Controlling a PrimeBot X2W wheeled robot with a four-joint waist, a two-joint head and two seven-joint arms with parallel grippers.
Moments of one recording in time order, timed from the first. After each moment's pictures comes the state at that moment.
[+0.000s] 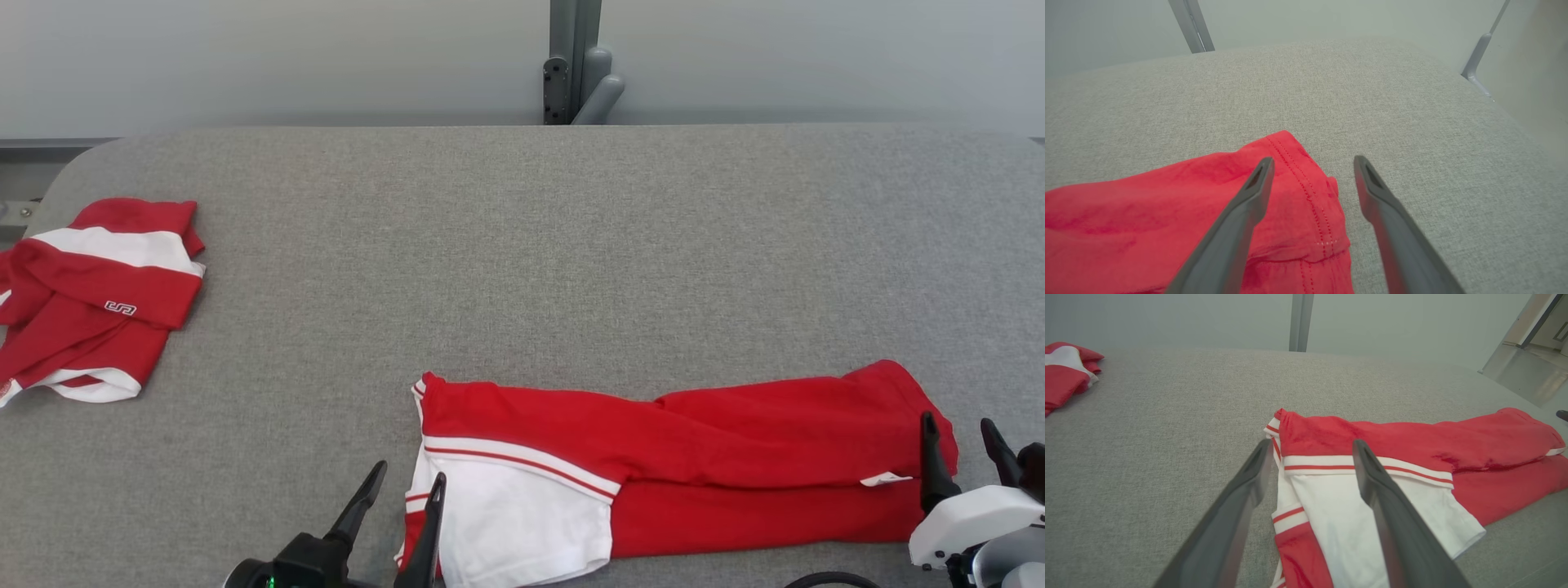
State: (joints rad) left arm 0.08 0.09 -0.31 0.22 -0.24 -0.13 -0.26; right arm -0.11 -0.19 -0.20 0.56 0.22 0.13 -0.26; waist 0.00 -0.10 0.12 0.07
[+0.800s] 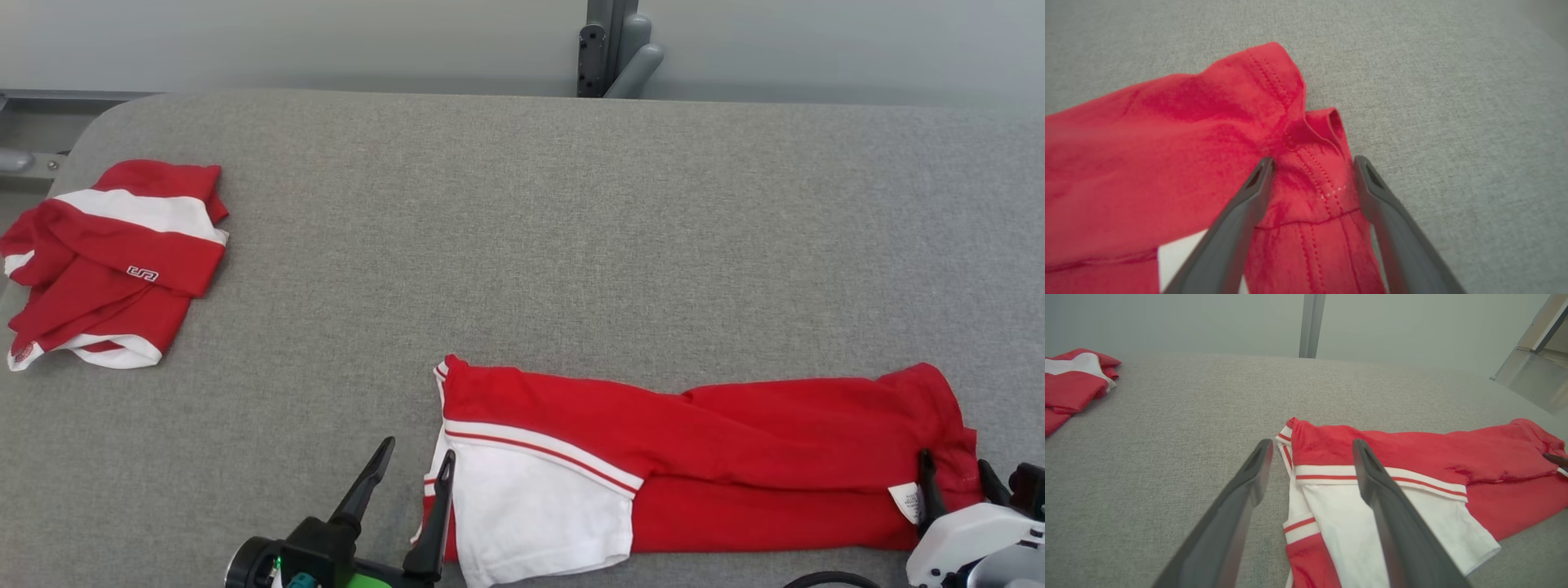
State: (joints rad) left arm 0.06 0.06 -0.30 0.18 -0.19 -0.13 -0.26; right arm -0.16 -0.20 -0.21 0.78 0.22 0.13 -0.26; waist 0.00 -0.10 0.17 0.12
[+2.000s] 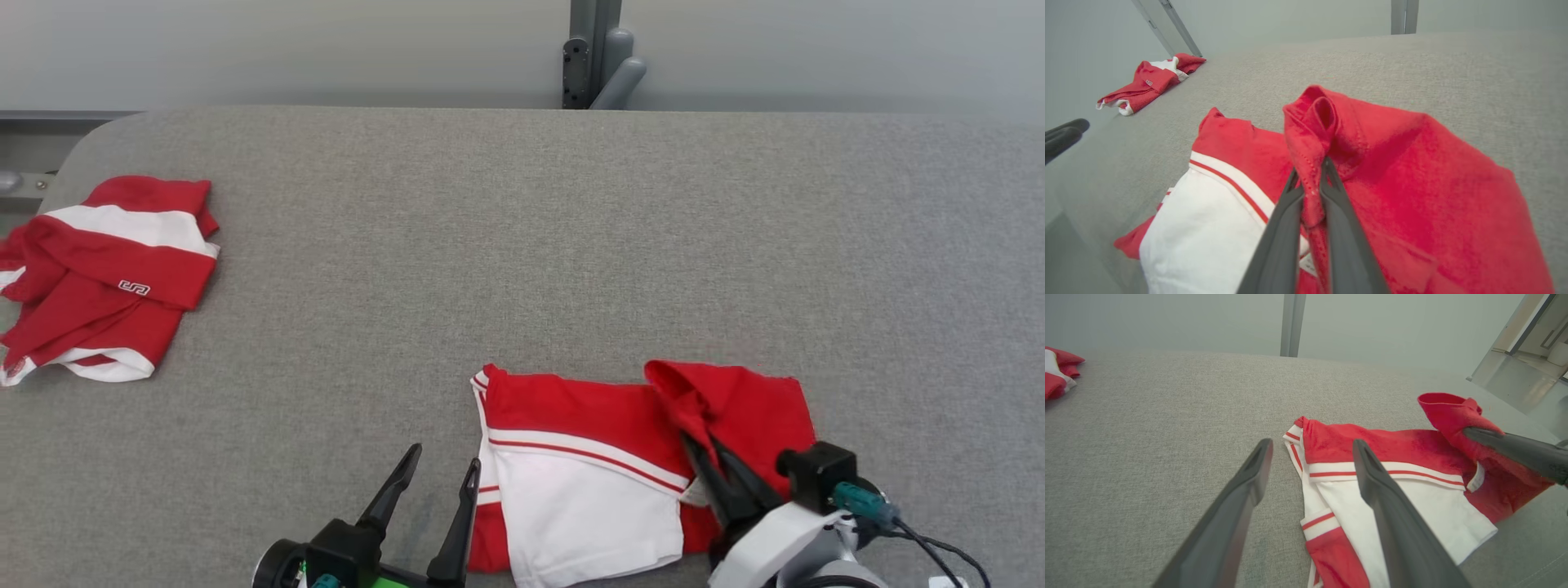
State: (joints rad) left arm 0.05 0.05 -0.35 0.21 -0.22 -0.13 -0.26; right arm -0.12 -0.22 0.42 0.35 0.43 0.13 -0.26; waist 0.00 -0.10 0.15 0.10
